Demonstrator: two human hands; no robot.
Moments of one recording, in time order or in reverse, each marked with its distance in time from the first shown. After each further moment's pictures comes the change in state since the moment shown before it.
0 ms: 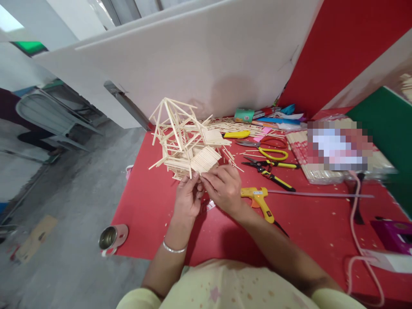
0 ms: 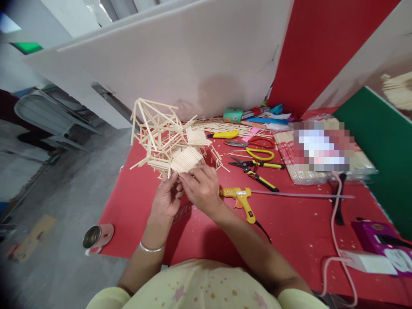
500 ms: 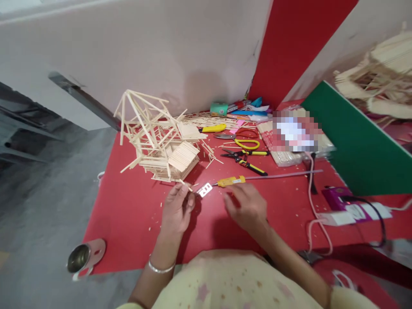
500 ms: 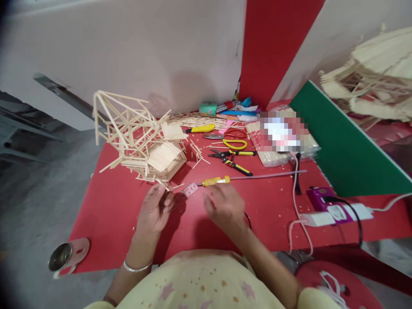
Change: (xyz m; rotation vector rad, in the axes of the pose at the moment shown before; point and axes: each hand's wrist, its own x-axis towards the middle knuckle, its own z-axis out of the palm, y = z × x) left_hand -0.035 -0.027 -0.018 0.084 -0.127 -0.081; right_hand -0.090 0.004 -0.096 -0.293 -0.166 0.308
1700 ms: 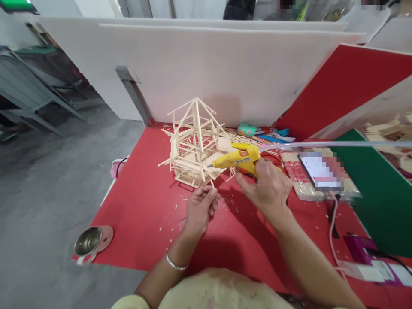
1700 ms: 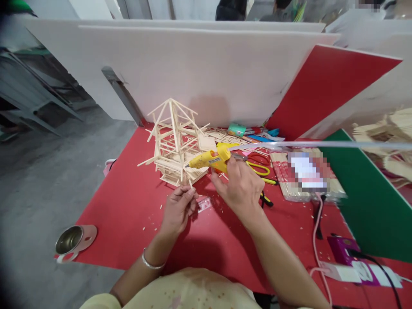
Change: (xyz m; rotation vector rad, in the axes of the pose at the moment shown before) left_hand 0.018 -0.004 -0.011 -0.025 0.001 0.089; right_hand 0.131 -0.037 0.006 -0.421 0.193 -0.264
